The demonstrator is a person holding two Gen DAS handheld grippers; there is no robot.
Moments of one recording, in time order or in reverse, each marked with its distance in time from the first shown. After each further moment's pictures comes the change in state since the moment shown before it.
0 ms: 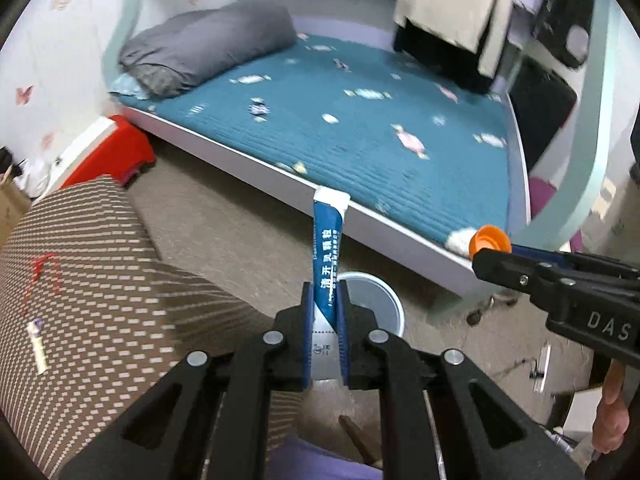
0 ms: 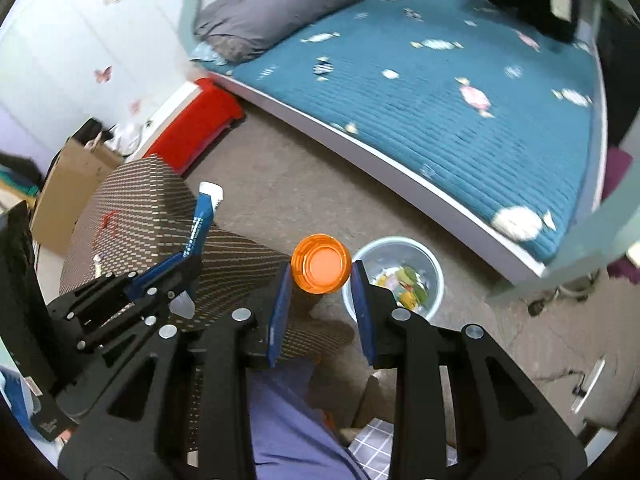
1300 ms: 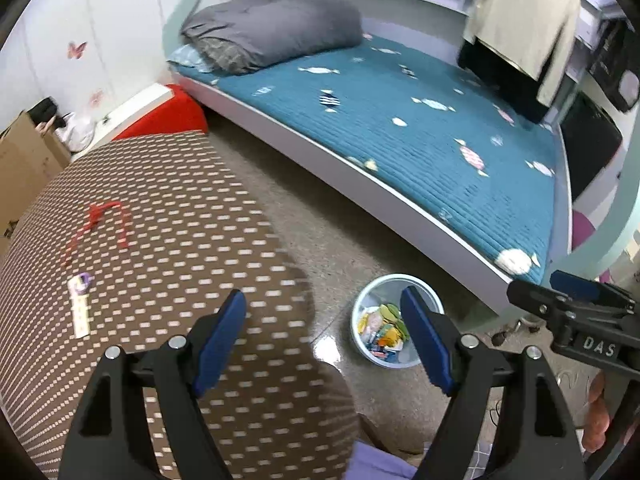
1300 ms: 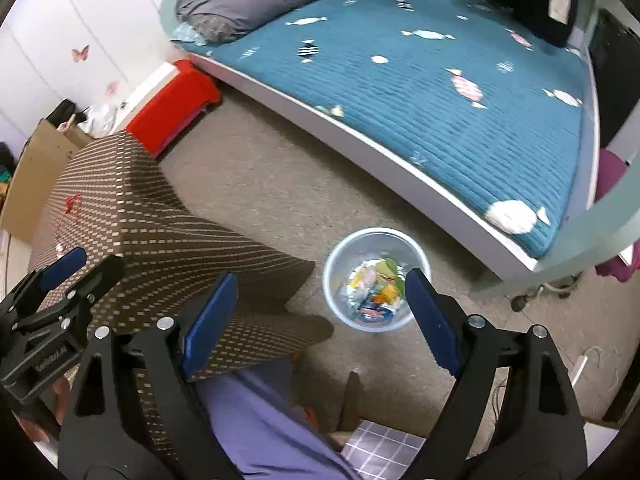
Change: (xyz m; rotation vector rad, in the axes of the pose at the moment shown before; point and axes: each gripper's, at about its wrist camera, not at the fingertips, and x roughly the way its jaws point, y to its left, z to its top) left arm -0.028 0.102 -0.022 -0.196 -0.013 0.138; right arm 0.038 0.053 -0.004 -0.082 0.023 -0.080
